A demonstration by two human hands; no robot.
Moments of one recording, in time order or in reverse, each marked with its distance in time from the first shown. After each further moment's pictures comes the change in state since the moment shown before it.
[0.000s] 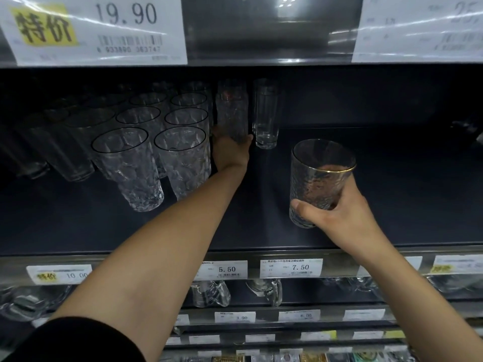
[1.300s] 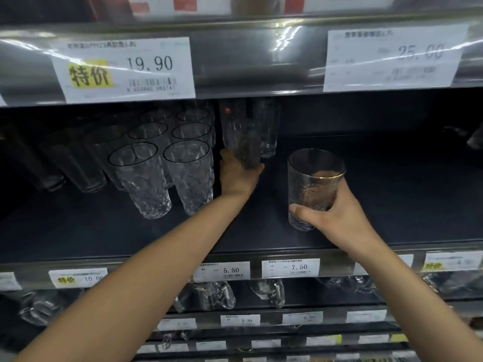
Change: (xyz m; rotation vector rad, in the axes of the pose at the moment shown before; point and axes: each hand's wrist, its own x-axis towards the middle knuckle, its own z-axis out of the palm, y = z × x) left_hand -0.063 0.027 -0.043 0.037 -0.211 -0.020; right_hand 0.000 -0.004 -0.004 0.059 -0.036 0.030
